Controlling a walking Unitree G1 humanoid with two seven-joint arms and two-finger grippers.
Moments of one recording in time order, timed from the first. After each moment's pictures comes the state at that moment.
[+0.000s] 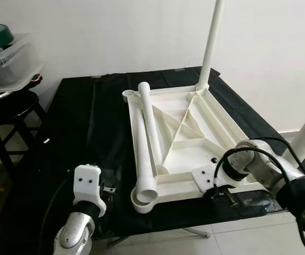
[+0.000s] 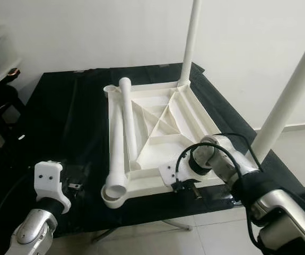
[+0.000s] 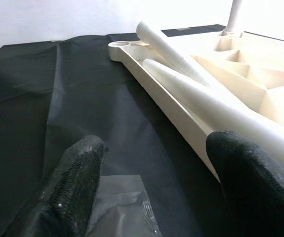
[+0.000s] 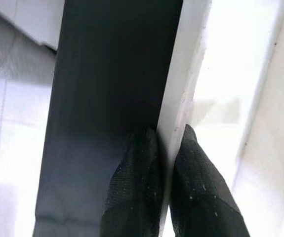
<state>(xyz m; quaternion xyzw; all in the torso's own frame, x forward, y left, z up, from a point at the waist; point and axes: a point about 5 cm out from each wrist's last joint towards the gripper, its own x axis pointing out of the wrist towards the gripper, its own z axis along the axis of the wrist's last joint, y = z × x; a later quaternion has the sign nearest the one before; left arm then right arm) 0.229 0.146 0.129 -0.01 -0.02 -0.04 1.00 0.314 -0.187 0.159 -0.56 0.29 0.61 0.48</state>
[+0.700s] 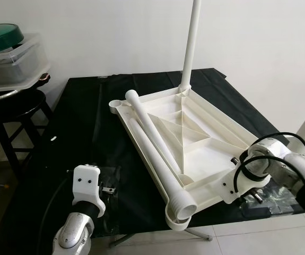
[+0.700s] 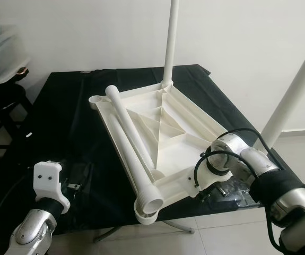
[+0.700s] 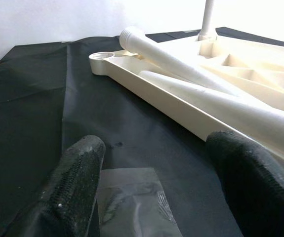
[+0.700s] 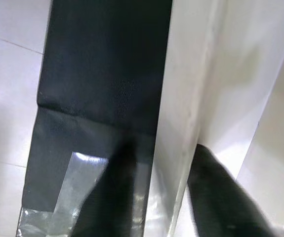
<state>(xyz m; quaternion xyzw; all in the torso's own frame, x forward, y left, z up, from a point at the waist) 0.229 0.147 0.129 -0.01 -0.02 -0.04 1.00 0.314 -0.223 0.163 -0.67 0.34 0.52 0.40</state>
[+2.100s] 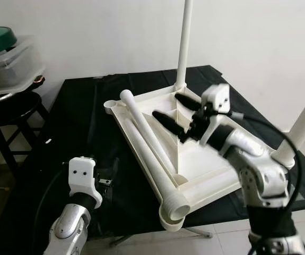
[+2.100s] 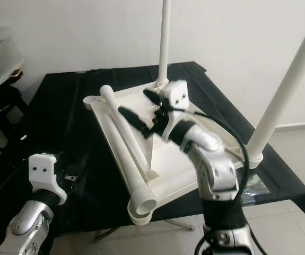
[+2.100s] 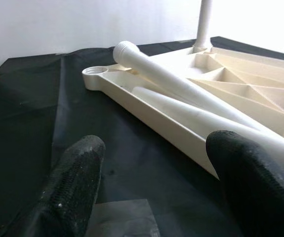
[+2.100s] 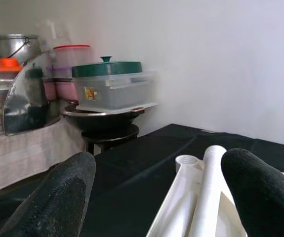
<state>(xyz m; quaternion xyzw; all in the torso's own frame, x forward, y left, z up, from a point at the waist) 0.239 0.158 0.140 -0.02 -0.04 -0.04 1.00 0.305 -0.123 0.238 0.01 -0.09 0.39 0.92</state>
